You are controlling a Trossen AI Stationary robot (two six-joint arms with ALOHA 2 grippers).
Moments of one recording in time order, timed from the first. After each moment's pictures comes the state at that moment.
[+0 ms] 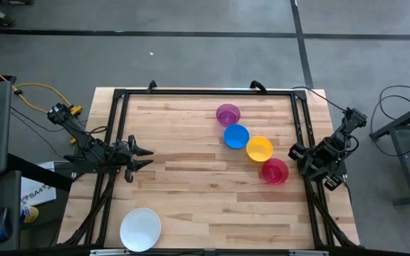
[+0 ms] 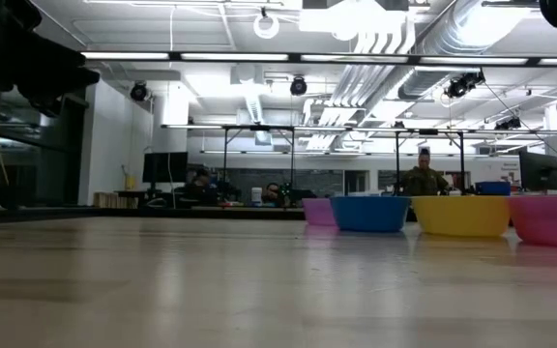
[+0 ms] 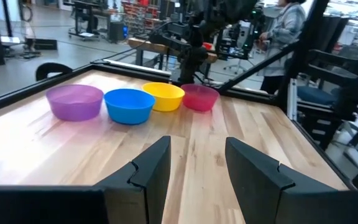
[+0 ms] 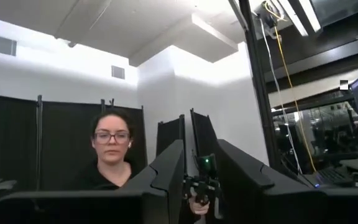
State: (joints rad) left arm -0.71 0.13 0.07 0.06 -0.82 -0.24; right arm 0.74 0.04 0.01 0.62 0.03 0.11
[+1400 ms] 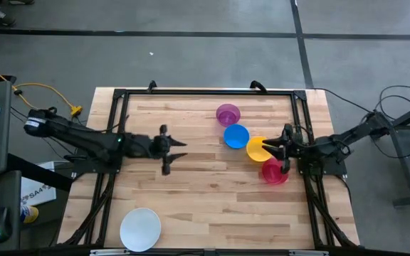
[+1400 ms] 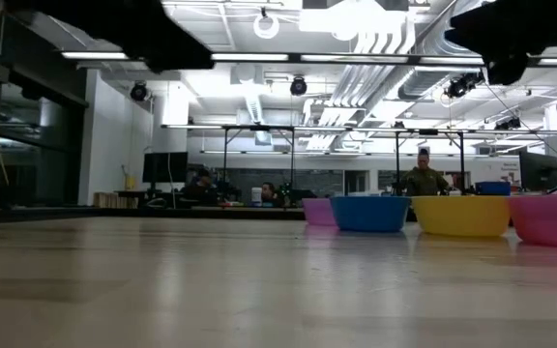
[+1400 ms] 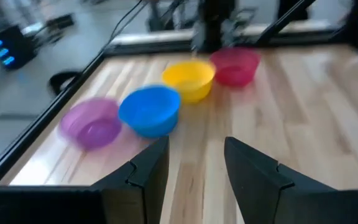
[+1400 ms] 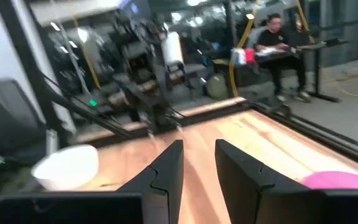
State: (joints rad) left arm -0.17 1.05 0.59 0.20 -0.33 0.02; right arm 0.42 0.44 0.23 0.24 0.62 0.18
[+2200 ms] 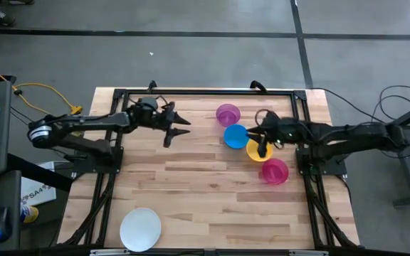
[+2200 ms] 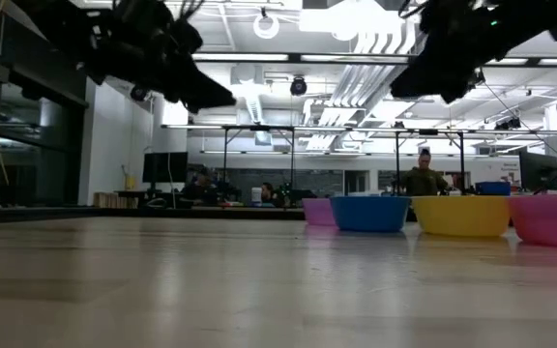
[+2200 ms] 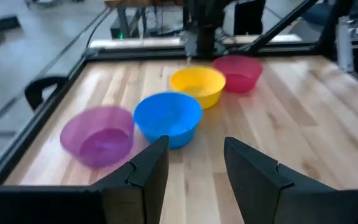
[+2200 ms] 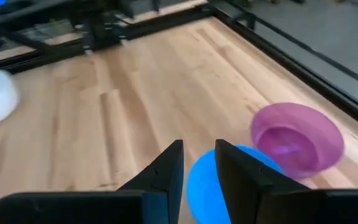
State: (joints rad) left arm 0.42 1.19 0.59 0.32 0.42 0.16; right arm -0.10 0.87 0.56 -0.12 0.18 0.25
